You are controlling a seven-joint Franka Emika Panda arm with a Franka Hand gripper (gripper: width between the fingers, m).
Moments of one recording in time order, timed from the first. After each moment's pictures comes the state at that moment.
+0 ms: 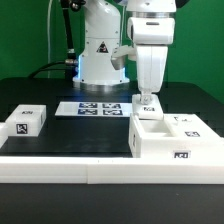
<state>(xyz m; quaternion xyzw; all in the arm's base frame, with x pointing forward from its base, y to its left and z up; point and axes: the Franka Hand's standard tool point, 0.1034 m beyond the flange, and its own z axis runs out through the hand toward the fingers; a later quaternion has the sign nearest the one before) 0.458 0.058 0.062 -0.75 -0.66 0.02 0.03</state>
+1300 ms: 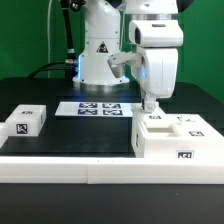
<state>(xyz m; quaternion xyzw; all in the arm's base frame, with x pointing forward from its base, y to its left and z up) 0.498 0.057 0.057 -0.70 -0.72 -0.01 0.01</state>
